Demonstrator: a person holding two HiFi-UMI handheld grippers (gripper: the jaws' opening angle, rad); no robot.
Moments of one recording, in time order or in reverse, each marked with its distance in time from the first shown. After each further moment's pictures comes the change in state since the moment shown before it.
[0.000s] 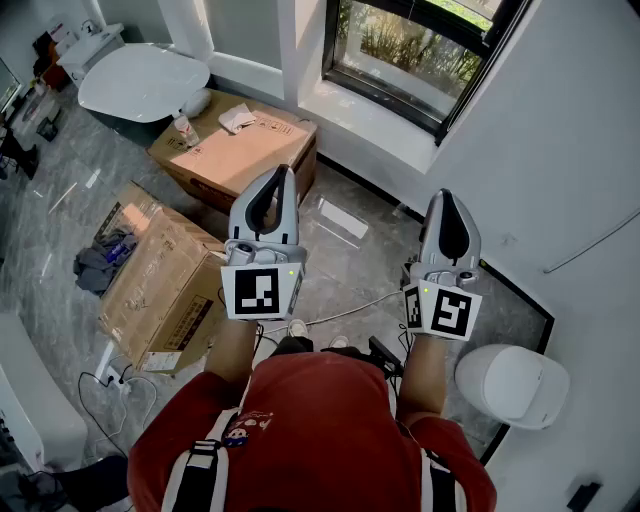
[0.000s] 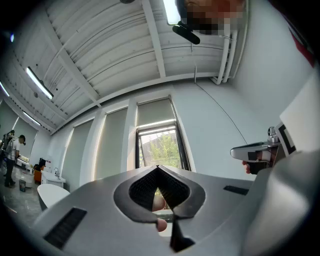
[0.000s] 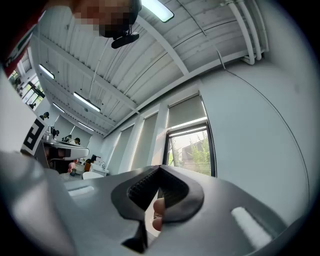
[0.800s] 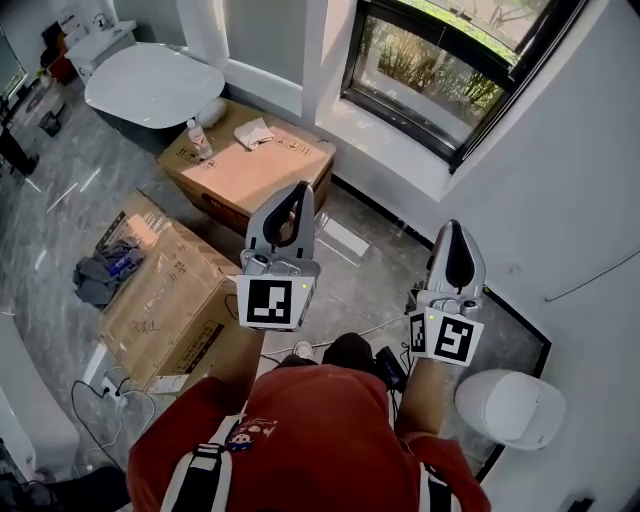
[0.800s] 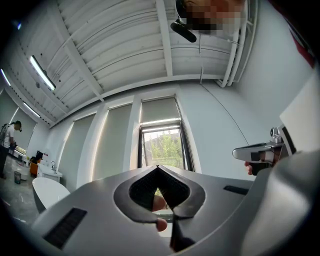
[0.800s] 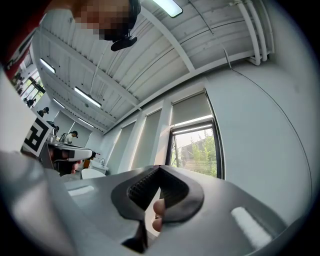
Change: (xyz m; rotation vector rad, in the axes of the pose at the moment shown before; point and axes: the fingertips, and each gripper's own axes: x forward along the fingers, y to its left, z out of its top) left arm 0.024 0.071 -0.035 -0.065 0.009 -0.025; right arm 0.043 0.057 -0.023 -0.025 0.017 -0.008
